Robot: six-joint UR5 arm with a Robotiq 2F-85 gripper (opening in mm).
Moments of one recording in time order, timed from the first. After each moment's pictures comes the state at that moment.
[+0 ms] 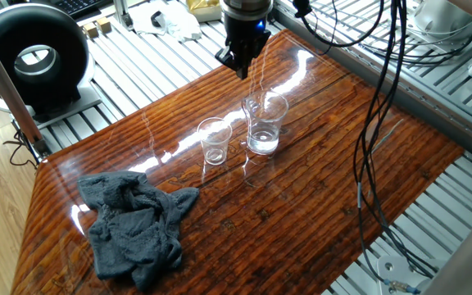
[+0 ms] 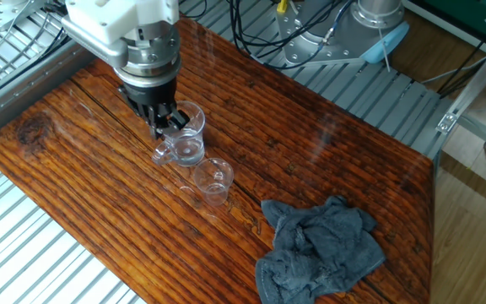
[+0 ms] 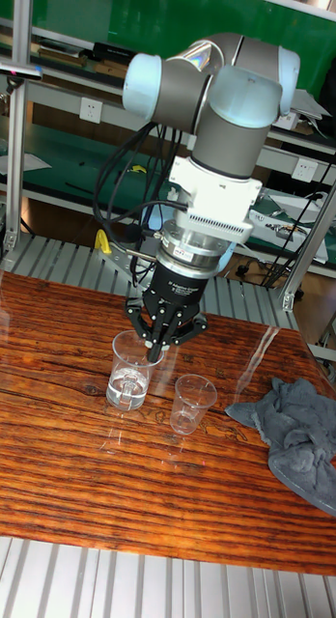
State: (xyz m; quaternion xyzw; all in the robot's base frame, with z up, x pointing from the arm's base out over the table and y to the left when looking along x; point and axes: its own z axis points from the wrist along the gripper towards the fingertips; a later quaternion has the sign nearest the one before) arm 0.571 -0.014 0.169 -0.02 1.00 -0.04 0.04
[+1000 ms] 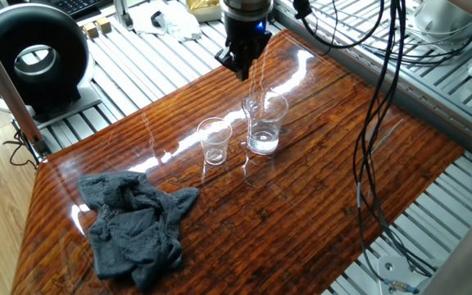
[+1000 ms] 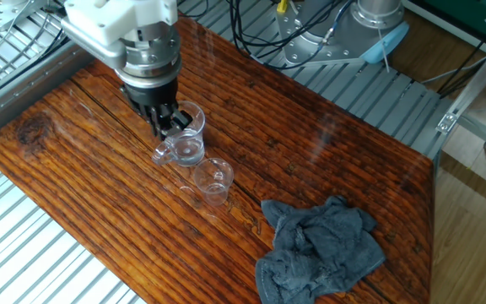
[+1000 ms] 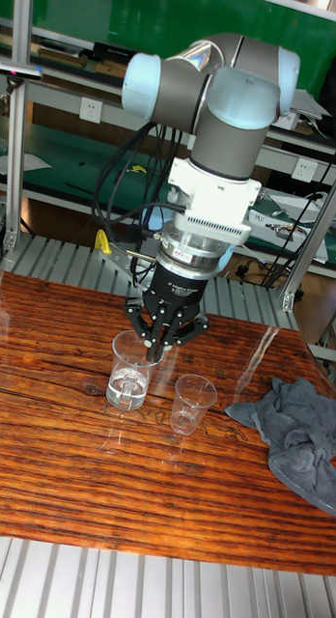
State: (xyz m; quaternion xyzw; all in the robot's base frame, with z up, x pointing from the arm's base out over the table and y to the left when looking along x) arm 0.570 -0.004 0.165 -0.02 1.00 -0.01 0.03
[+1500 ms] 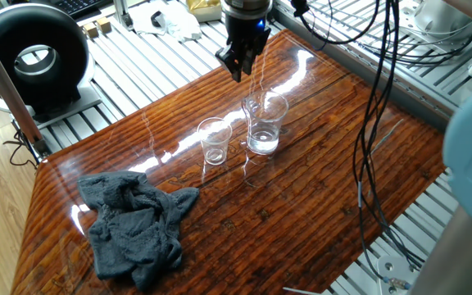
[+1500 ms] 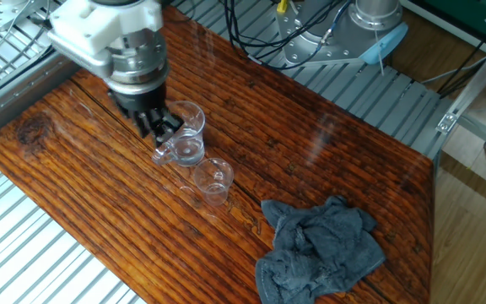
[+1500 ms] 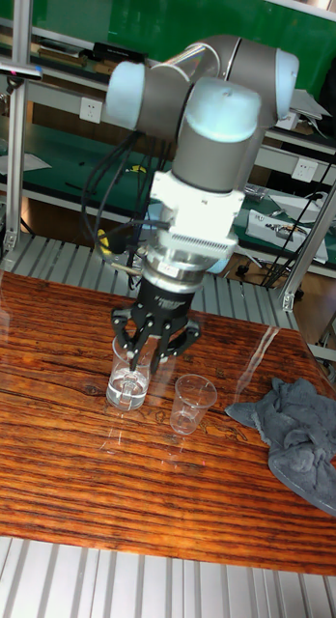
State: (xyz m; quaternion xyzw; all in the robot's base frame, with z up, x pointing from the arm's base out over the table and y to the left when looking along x) arm 0.593 -0.018 0.147 -0.03 1.00 0.00 0.03
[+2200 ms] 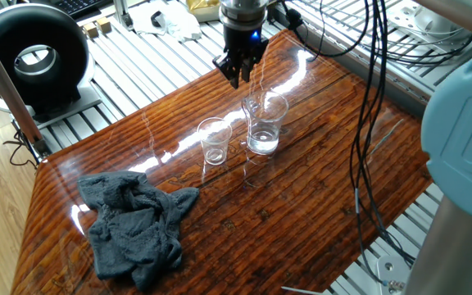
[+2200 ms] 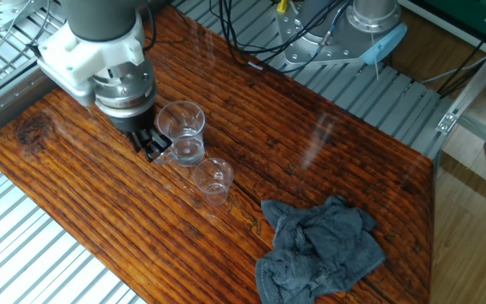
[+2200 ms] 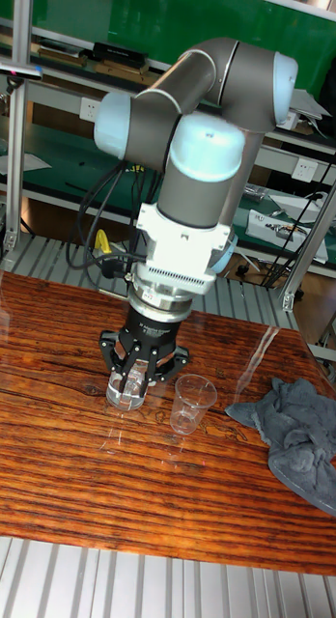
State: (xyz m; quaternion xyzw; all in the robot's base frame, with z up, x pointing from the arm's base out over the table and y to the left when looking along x) arm 0.596 -0.022 0.114 0.02 1.00 -0.01 0.01
